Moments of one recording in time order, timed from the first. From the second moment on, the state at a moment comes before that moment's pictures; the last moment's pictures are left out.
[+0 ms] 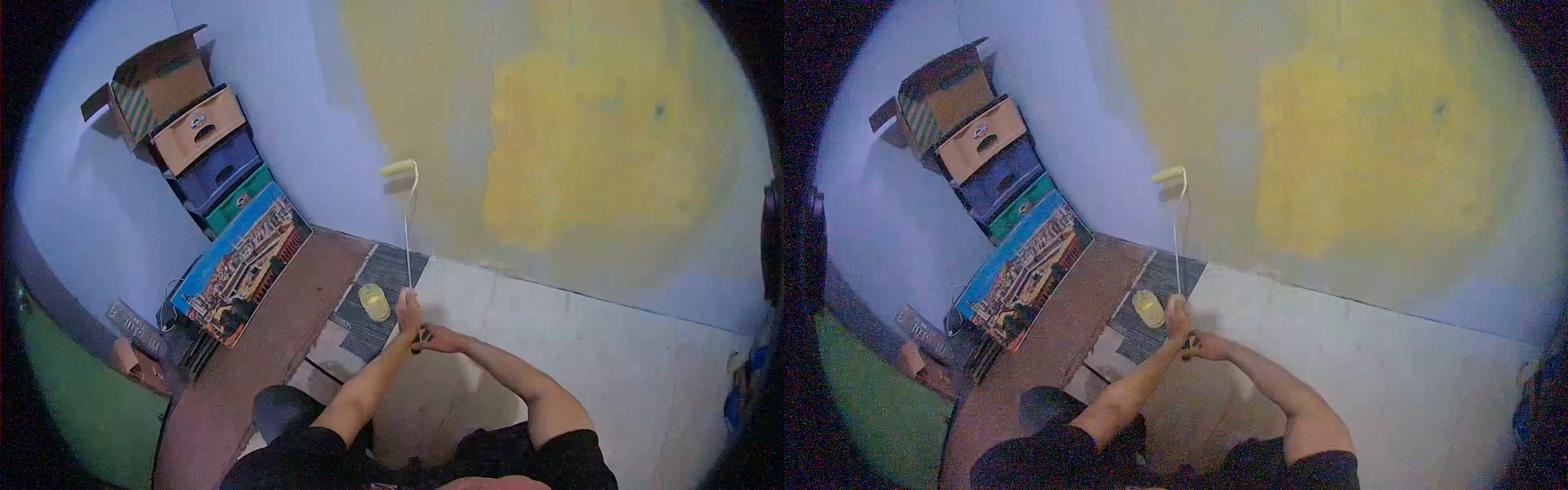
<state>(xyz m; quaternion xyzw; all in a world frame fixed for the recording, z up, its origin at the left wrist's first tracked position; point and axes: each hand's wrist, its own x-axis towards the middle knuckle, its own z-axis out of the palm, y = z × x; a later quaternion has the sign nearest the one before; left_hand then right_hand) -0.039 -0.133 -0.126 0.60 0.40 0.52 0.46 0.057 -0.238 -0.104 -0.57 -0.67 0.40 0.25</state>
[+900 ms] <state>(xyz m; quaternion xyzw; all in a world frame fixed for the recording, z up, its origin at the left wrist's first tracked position) -0.103 -0.059 0.108 0.84 0.27 0.37 0.30 -0.011 -0.089 -0.031 -0.51 -0.51 0.15 0.68</state>
